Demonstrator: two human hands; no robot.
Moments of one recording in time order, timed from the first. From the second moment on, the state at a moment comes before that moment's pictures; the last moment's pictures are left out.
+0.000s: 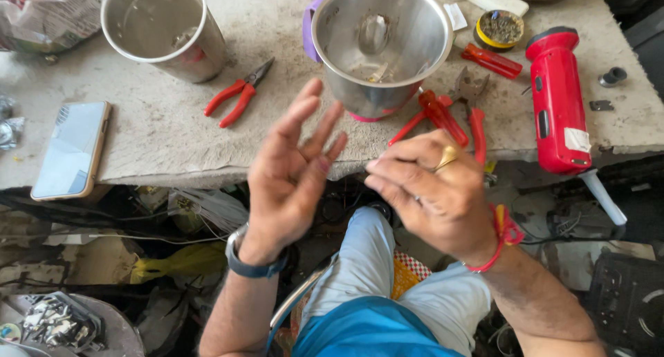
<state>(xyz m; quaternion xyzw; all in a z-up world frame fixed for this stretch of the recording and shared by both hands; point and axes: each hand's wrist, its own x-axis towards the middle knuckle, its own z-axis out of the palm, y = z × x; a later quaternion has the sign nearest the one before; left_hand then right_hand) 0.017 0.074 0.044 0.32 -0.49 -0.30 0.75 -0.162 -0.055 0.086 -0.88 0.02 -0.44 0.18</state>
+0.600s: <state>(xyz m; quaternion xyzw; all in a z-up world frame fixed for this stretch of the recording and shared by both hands) 0.015 0.081 0.084 0.41 -0.69 -0.31 0.51 -0.159 -0.068 0.082 -0.91 -0.06 -0.29 0.30</state>
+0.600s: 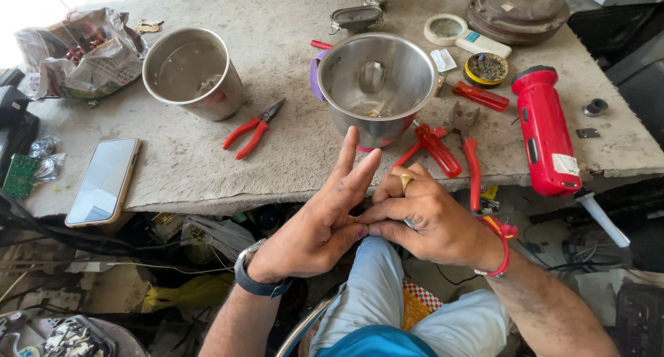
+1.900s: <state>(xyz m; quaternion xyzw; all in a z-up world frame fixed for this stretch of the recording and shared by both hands) 0.167 -0.134 0.027 0.46 -0.47 -0.16 0.73 -0.040 -0.191 0.180 -0.92 -0.16 -0.29 -0.23</state>
